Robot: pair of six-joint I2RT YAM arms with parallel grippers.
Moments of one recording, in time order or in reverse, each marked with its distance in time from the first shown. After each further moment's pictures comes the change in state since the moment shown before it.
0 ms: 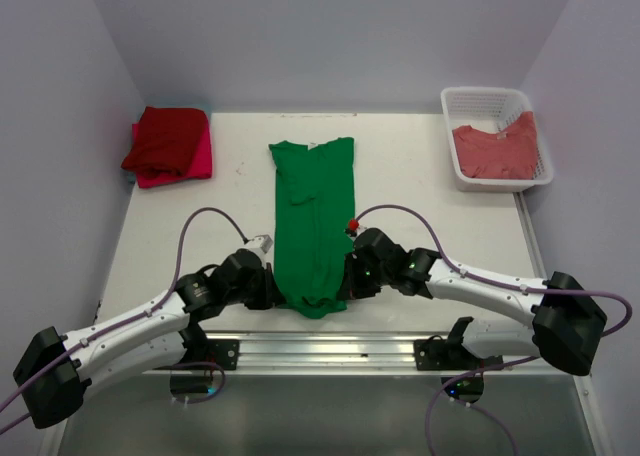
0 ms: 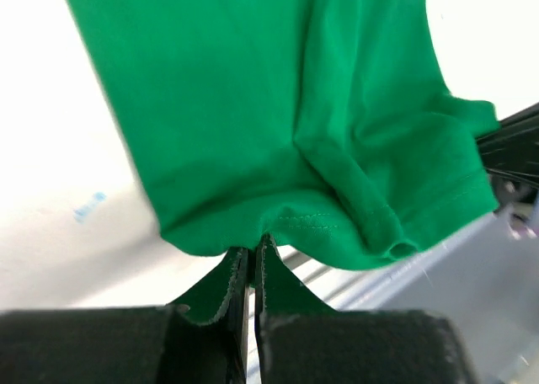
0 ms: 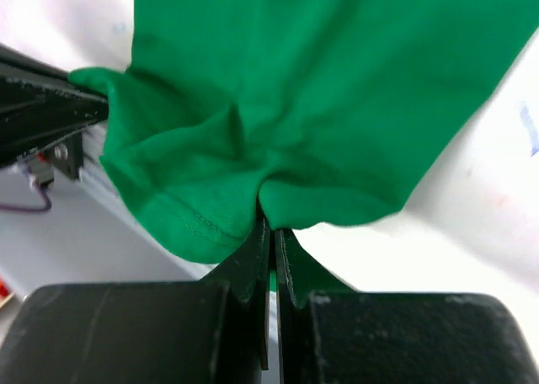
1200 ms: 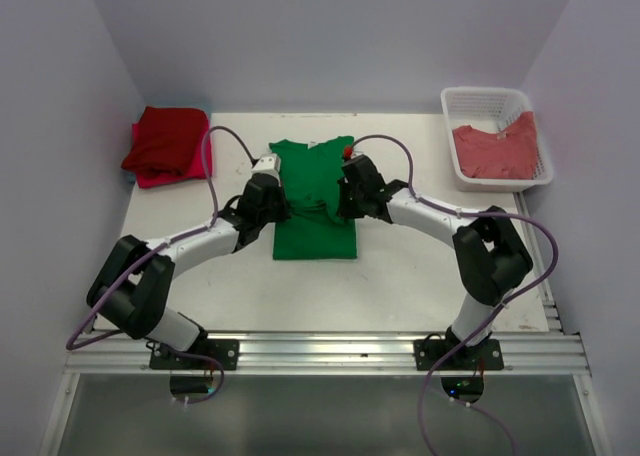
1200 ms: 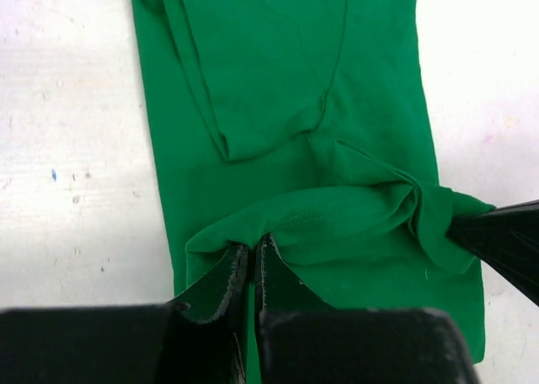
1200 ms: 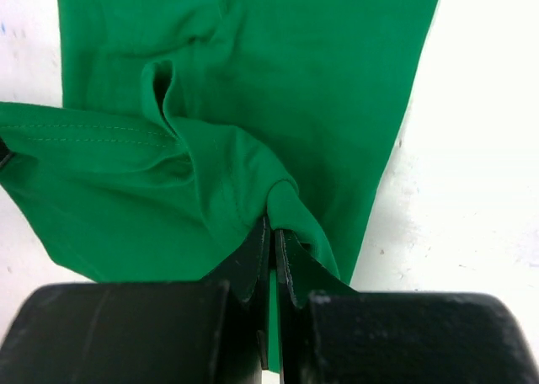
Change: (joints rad) left arm 0.305 0.695 0.430 0.486 -0.277 0.357; right arm -0.329 0.542 0.528 0.055 0.233 -0.315
